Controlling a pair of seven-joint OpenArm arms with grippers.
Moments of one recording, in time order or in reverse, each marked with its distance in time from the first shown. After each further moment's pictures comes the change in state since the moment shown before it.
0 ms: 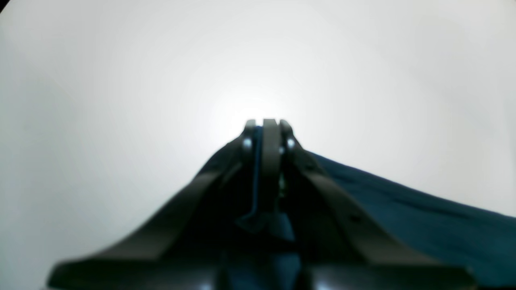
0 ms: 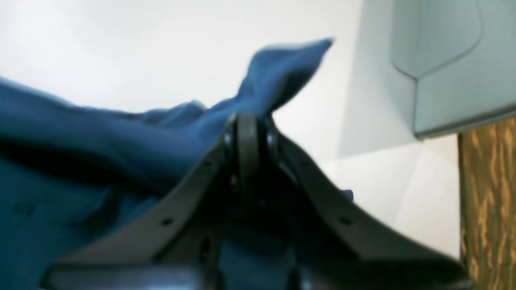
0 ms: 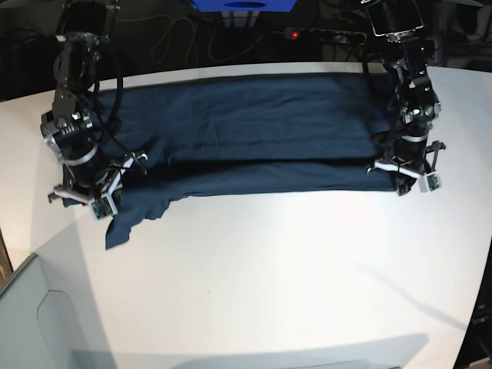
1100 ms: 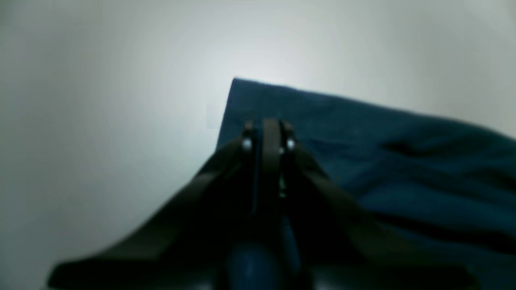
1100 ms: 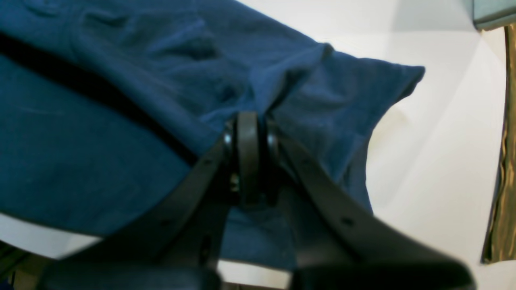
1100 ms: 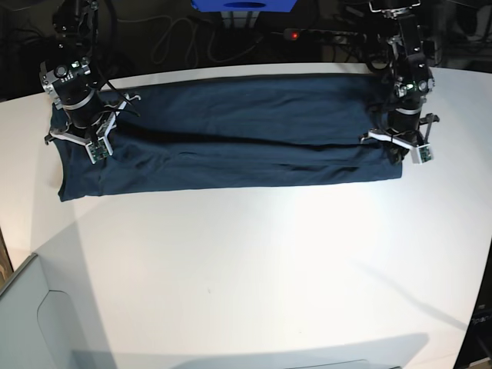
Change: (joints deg) left arm 8.3 0.5 0.0 1.4 -0.2 0.0 -0.5; right arm -16.0 0.3 3.9 2.9 -0.1 0.1 0.4
